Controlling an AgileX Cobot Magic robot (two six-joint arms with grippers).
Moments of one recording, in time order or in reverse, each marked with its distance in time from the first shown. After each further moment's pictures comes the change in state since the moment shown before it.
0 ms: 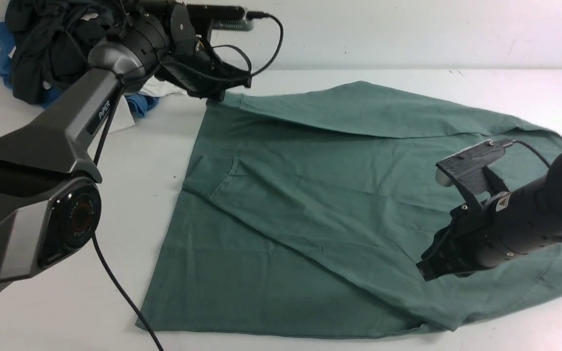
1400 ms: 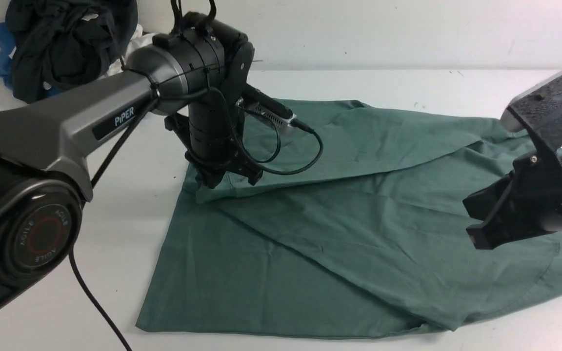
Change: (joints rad) right arm 0.000 -0.327 0.001 -0.174 0.035 0.103; left arm -0.199 -0.290 0.544 0.300 0.225 0.070
